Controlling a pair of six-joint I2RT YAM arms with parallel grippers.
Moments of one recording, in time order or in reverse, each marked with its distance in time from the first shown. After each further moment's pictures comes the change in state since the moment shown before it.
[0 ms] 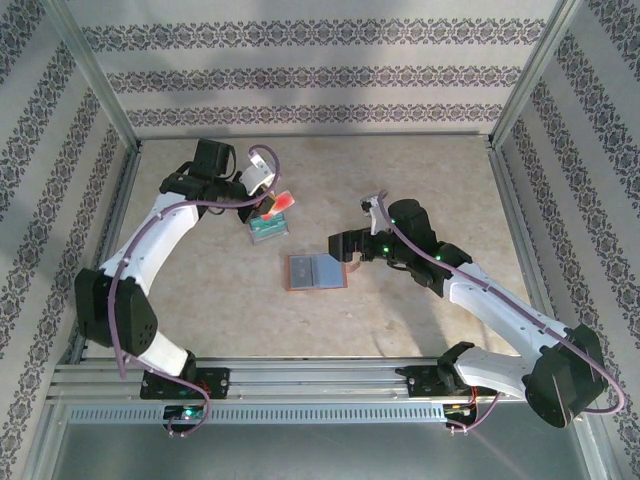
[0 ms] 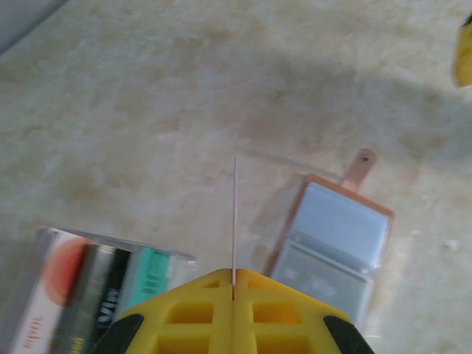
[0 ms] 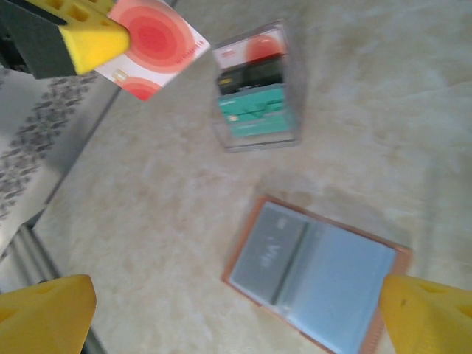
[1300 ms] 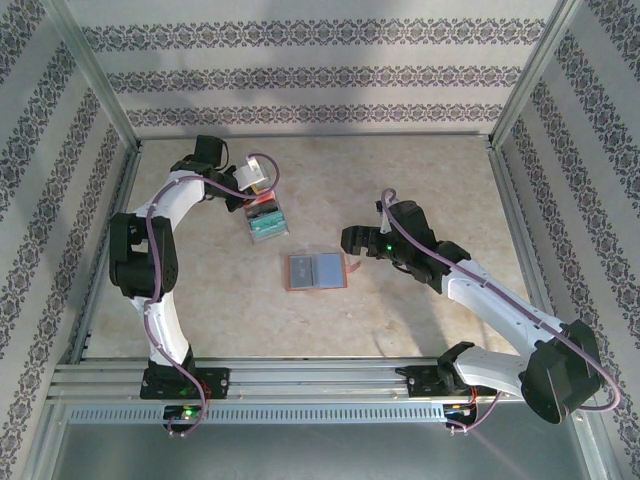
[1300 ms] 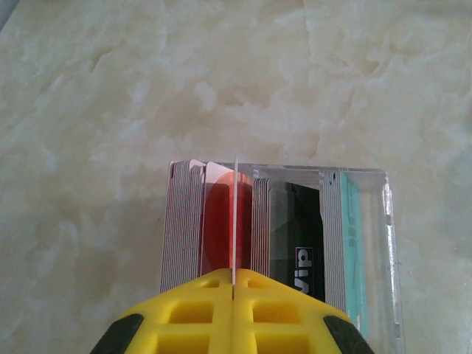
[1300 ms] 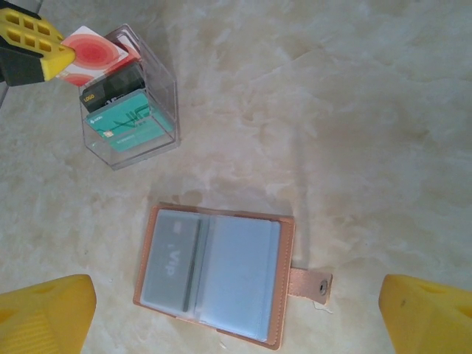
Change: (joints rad) left arm 0.151 0.367 0.121 0.087 -0.077 0.406; right arm -0.035 0.026 0.002 -0.107 0.225 0.098
